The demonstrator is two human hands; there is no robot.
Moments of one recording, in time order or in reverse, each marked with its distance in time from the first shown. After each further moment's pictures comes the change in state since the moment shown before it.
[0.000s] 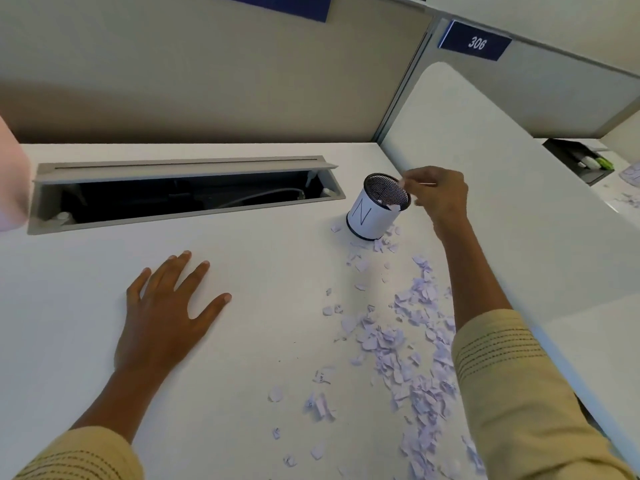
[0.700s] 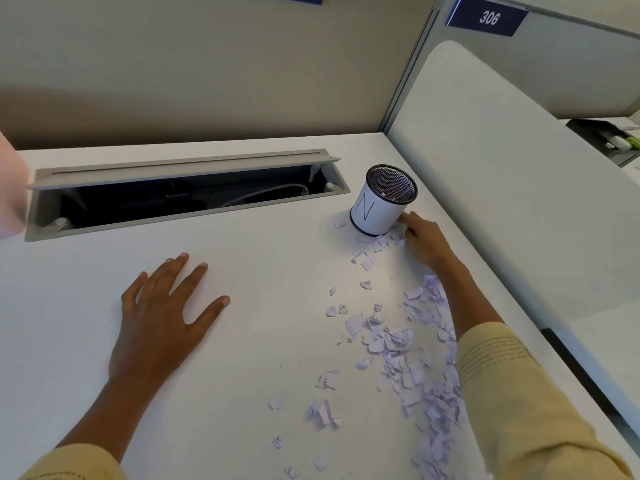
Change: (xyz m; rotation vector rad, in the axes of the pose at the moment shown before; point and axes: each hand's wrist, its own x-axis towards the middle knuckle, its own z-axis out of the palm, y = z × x) left_hand 0.001 -0.001 0.001 0.033 -0.010 -0.003; right_hand -0.020 0.093 0.029 -0.483 -0.415 -0.090
